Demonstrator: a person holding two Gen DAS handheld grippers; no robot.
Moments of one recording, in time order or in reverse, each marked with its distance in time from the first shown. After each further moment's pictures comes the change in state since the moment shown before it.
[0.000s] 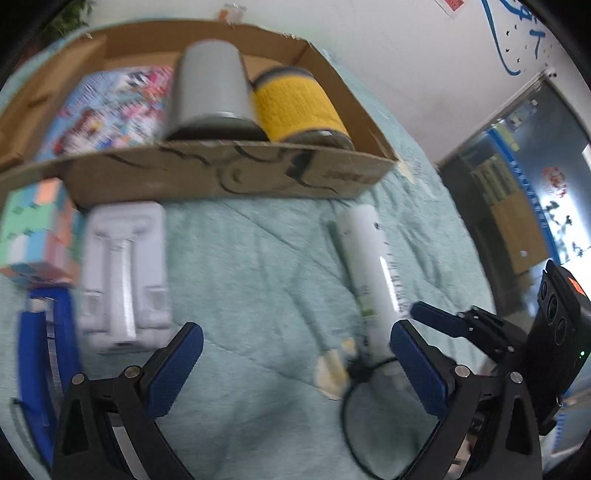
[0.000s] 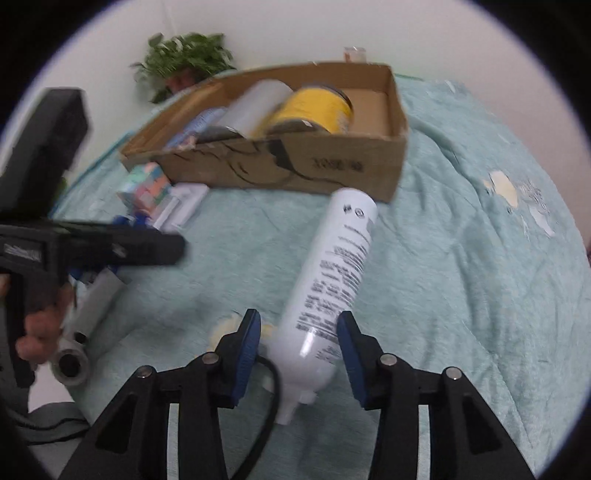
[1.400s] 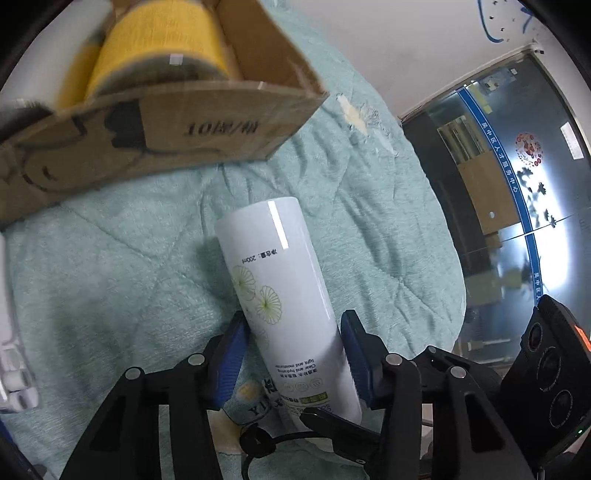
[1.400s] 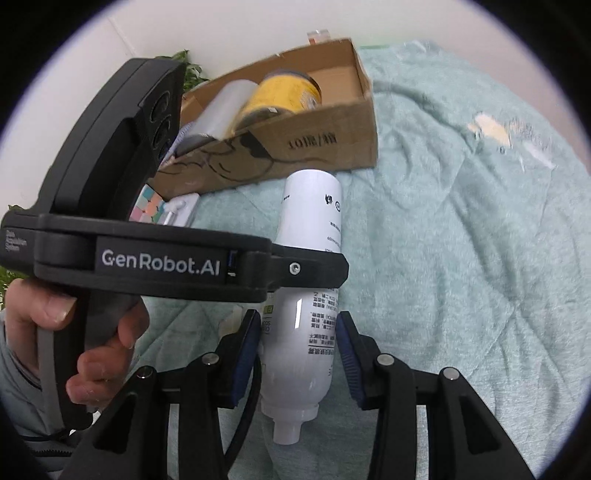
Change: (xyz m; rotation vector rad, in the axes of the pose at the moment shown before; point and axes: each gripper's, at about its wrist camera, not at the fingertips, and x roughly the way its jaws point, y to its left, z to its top) left arm 0.069 -0.063 0.032 0.078 0.175 -0.119; right arm 0.002 -0.023 -0.012 0.199 0.034 0.058
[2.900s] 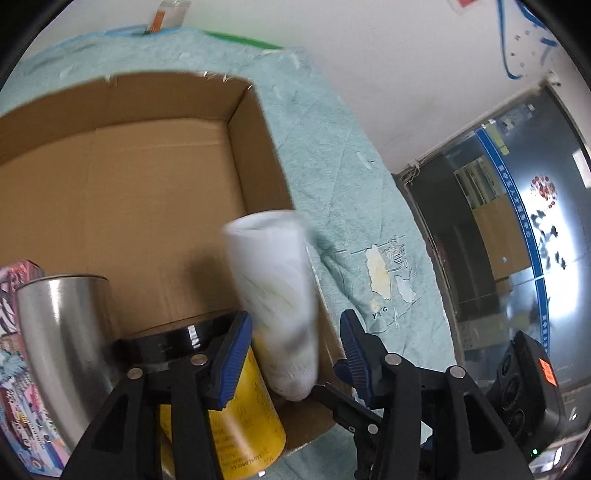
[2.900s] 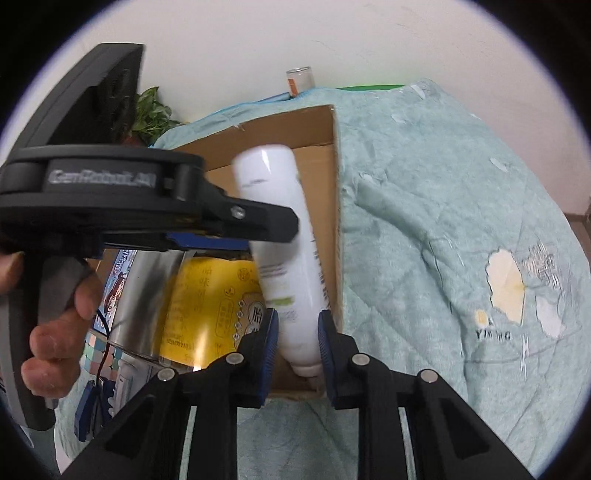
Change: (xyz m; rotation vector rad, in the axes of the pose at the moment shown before) left arm -0.052 0.036 0.233 -0.037 -0.102 0.060; right arm 0.037 -0.039 0.180 0.022 -0.083 -0.075
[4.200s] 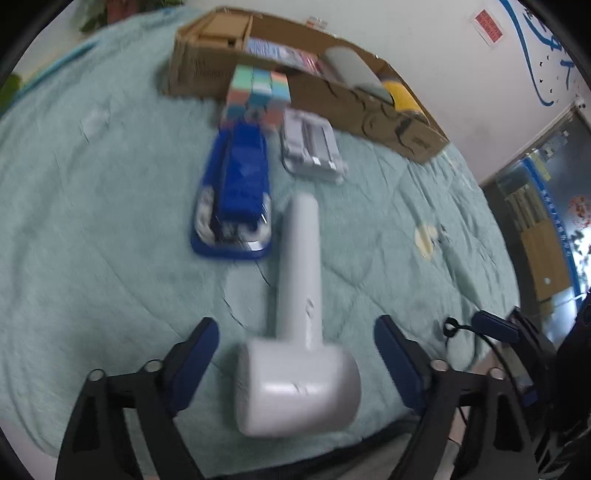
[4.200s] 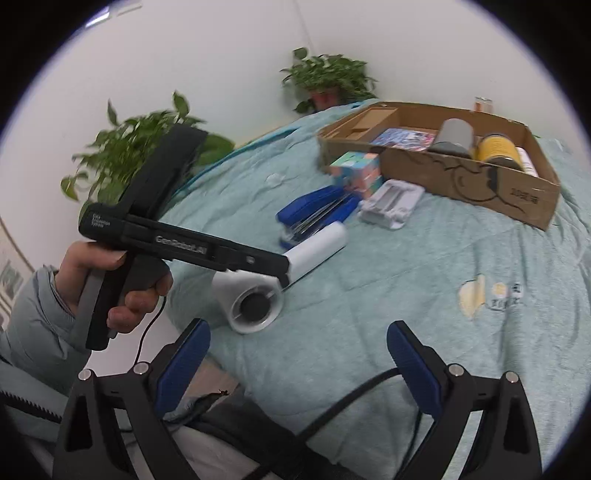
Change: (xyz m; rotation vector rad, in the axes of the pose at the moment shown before) left arm -0.145 0.104 -0.469 -0.196 -0.140 0.191; right arm -0.092 0.178 -0.270 -0.459 -0.033 0.396
